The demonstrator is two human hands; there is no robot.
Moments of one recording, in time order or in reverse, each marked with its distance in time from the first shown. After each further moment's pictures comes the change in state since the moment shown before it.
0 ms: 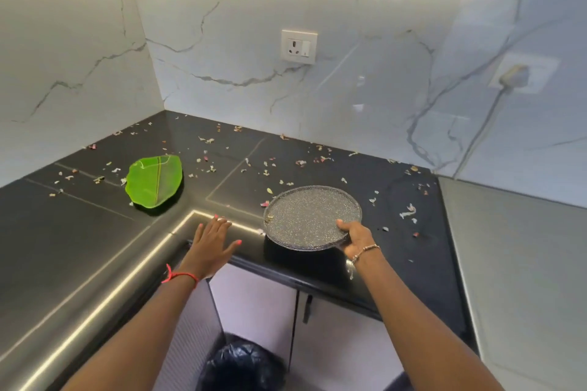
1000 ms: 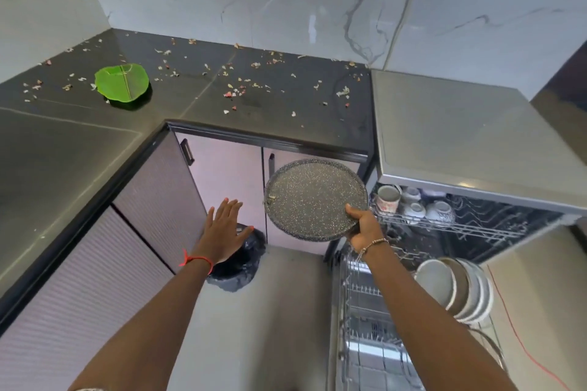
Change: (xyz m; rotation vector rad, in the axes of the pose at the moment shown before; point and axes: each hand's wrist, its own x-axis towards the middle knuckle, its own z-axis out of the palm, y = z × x) left_hand -0.303 0.082 0.072 -0.024 -0.161 0.153; right_hand -0.255 0.164 -0.222 0.196 0.105 -0.026
